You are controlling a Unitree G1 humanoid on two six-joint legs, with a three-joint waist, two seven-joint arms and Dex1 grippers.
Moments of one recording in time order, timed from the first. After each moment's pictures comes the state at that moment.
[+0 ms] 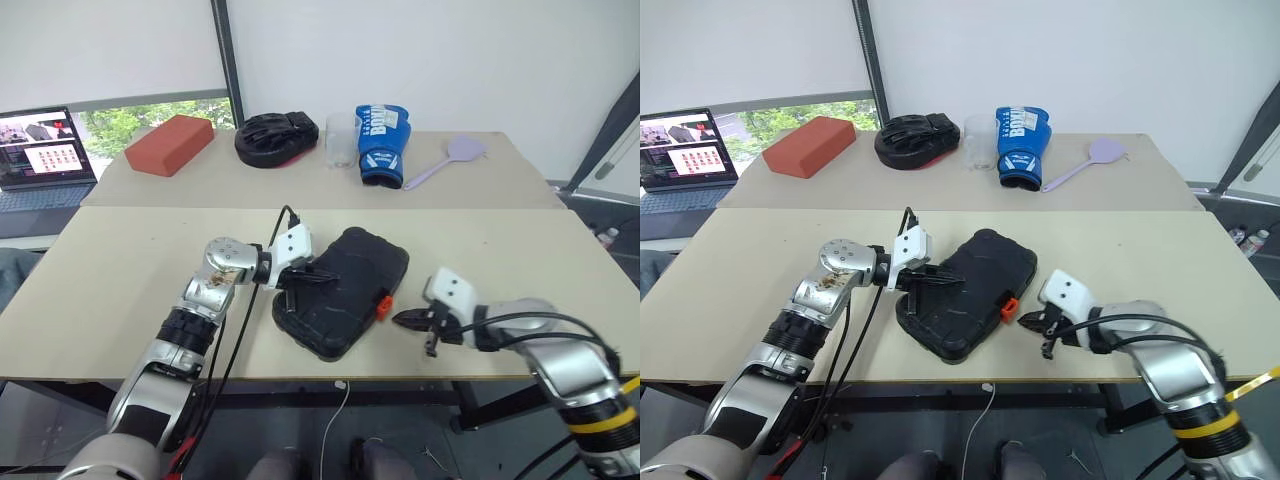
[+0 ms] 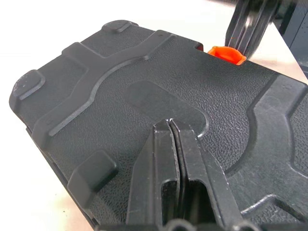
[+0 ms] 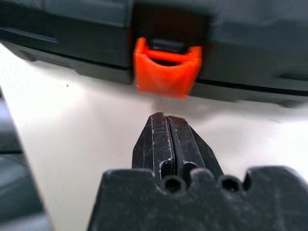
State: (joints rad) left arm -0.80 0.40 -0.24 0.43 -0.08 0.11 -1.23; right arm -0.30 -0.82 0.07 -0.30 0.27 0.63 0.95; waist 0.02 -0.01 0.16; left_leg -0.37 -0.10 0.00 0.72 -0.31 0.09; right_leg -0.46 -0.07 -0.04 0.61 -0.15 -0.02
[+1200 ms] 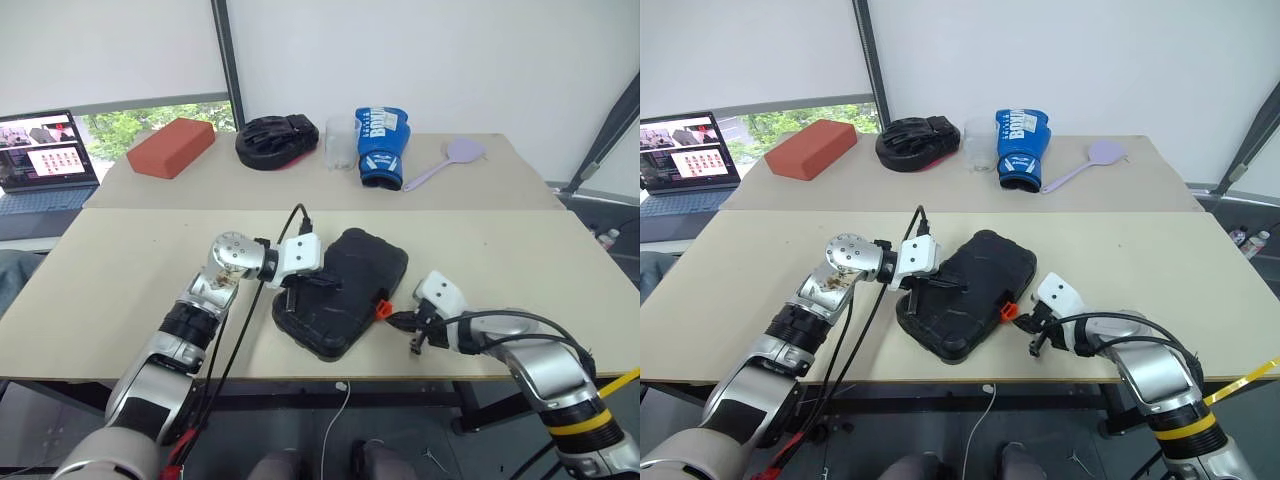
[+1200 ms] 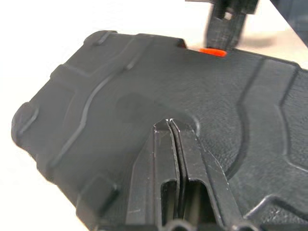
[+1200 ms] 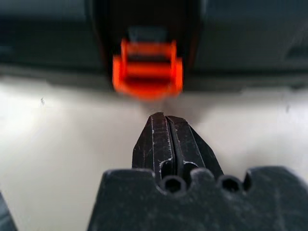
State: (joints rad) left arm -0.85 0.41 -0.33 0.50 0.01 -0.14 -1.25; right arm -0.33 -0.67 0.17 -0.23 0.24 0.69 0.80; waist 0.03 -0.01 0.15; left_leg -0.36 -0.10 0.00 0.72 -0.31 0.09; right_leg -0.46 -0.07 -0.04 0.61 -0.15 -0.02
